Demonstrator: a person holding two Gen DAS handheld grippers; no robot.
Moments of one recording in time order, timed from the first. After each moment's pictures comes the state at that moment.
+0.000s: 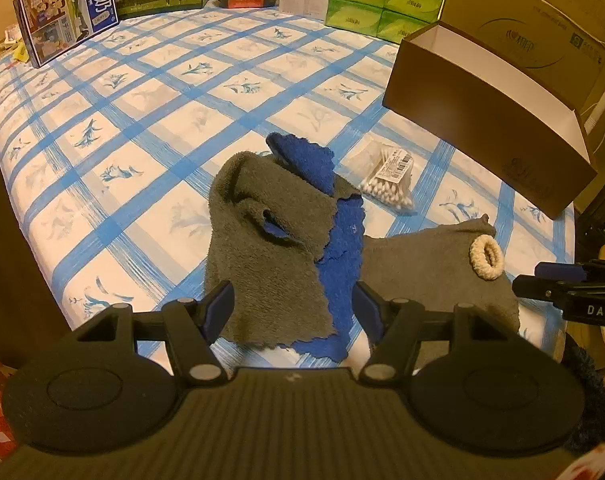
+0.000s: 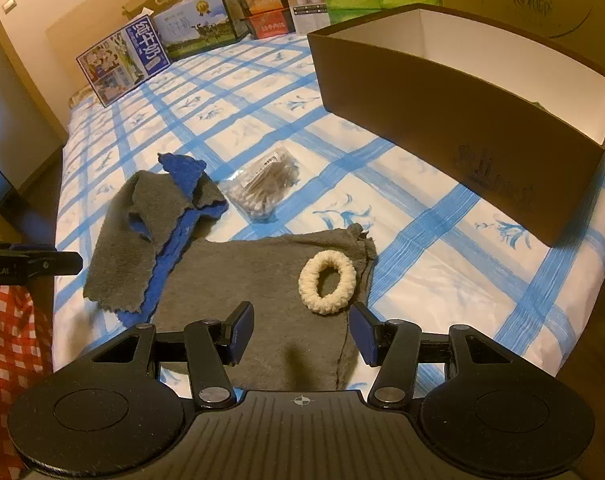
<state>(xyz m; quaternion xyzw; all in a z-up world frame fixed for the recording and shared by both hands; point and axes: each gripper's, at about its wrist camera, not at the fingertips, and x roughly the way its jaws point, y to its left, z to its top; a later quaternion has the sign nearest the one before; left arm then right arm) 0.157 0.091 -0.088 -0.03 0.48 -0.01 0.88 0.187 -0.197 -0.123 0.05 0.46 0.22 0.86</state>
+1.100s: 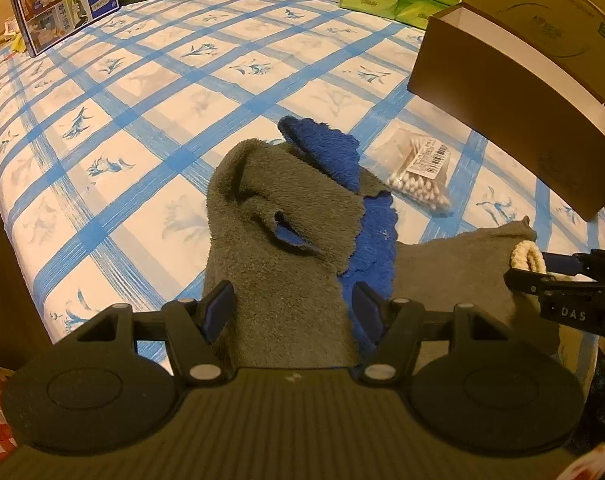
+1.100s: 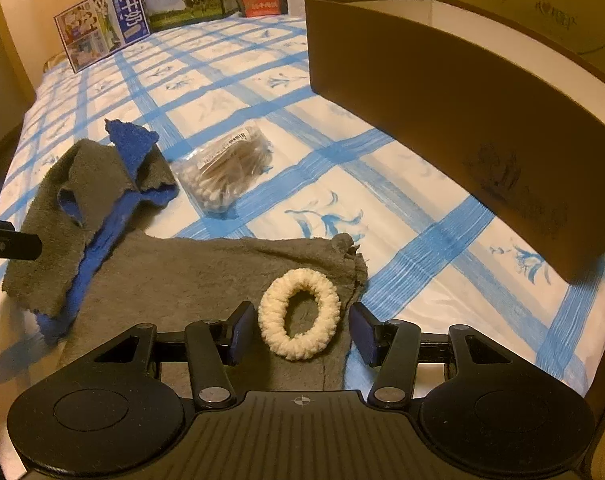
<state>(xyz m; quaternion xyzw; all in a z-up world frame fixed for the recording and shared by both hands) 0.192 0.097 -0.127 -0.03 0.49 0.01 0.87 0.225 -0.169 -0.172 -0.02 0.45 0.19 0.87</state>
